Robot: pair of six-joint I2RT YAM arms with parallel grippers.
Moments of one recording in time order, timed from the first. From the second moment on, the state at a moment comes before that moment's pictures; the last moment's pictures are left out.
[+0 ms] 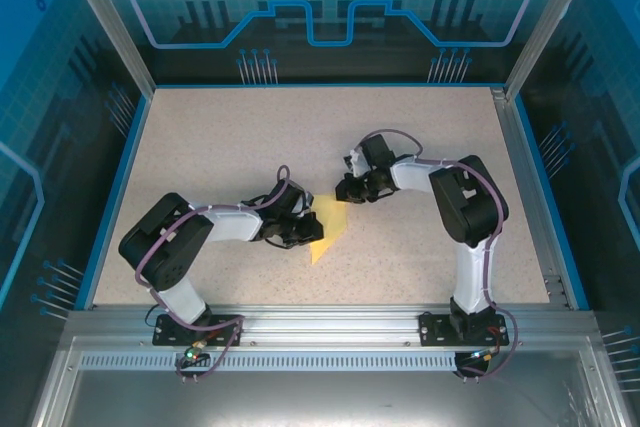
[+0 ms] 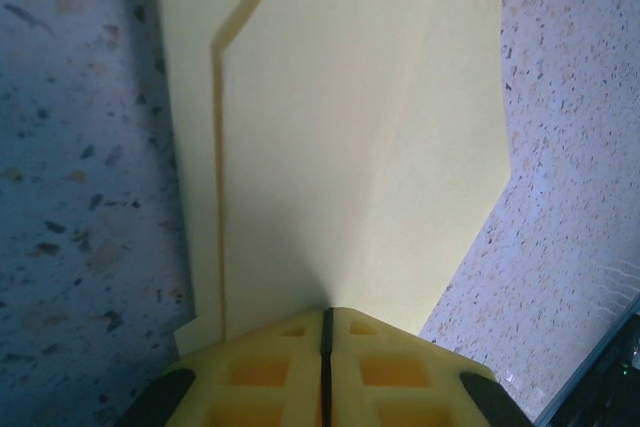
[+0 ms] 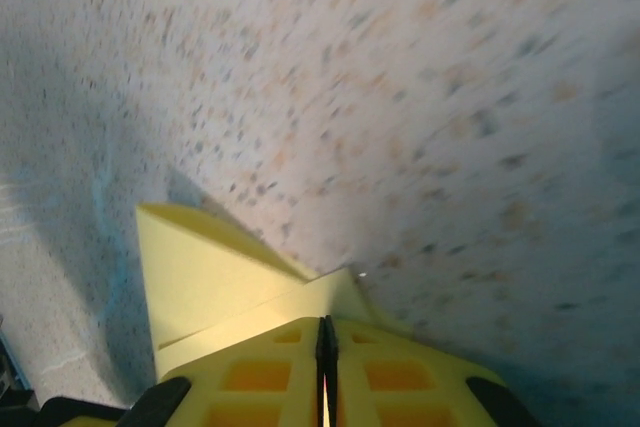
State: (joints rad) left arm -0.60 1.69 0.70 -0.01 0.43 -0.84; right arm 0.42 2.02 1.19 -0.27 -0.56 0.44
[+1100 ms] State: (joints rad) left arm -0.60 1.40 0.72 -0.30 0.39 -0.69; right arm 0.53 1.44 0.67 -0.19 -0.45 0.67
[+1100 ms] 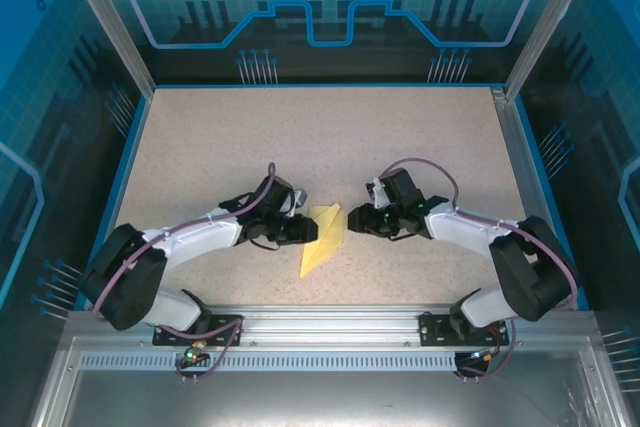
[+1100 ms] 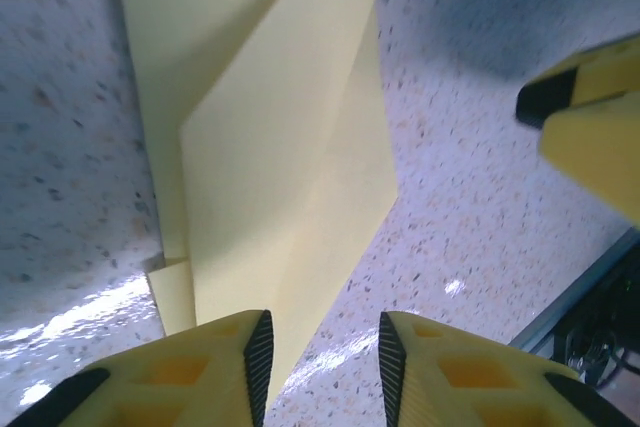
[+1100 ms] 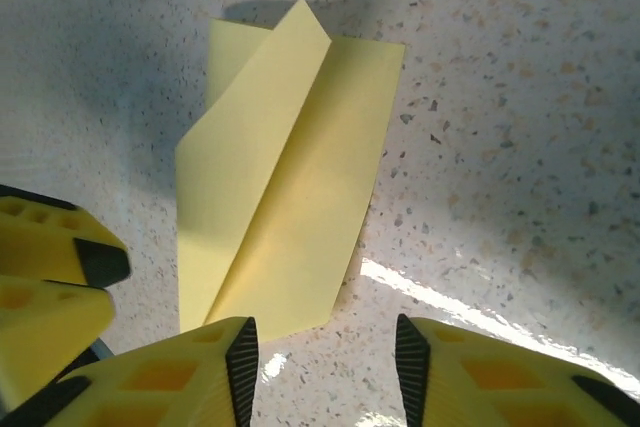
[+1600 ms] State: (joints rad) left arm -0.57 1.47 0.79 -0.40 0.32 -0.66; right arm 0.65 1.49 0.59 -0.01 -0.45 0.90
